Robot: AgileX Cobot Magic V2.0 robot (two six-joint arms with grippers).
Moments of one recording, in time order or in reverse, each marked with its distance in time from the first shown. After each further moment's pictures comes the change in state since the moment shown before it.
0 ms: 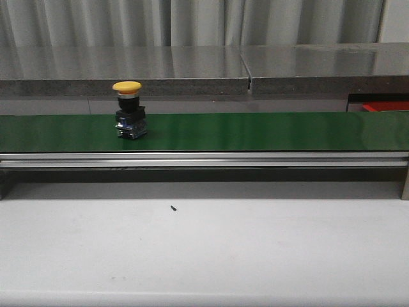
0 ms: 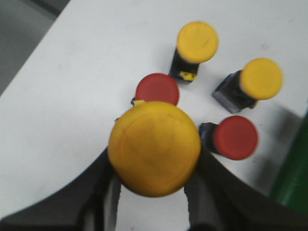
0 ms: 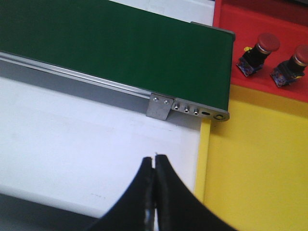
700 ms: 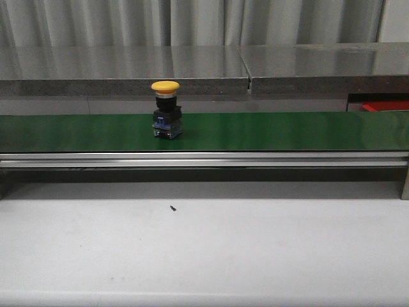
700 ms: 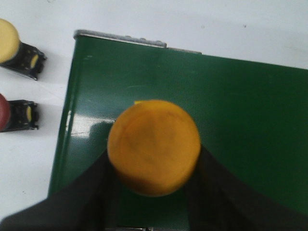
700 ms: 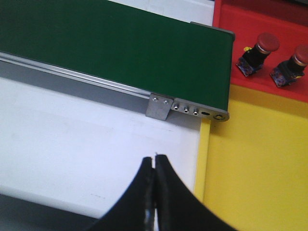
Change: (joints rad) left arm -0.379 0.003 -0.003 -0.019 0.107 0.002; right arm 0.000 0.000 0.000 0.000 -0.002 0.000
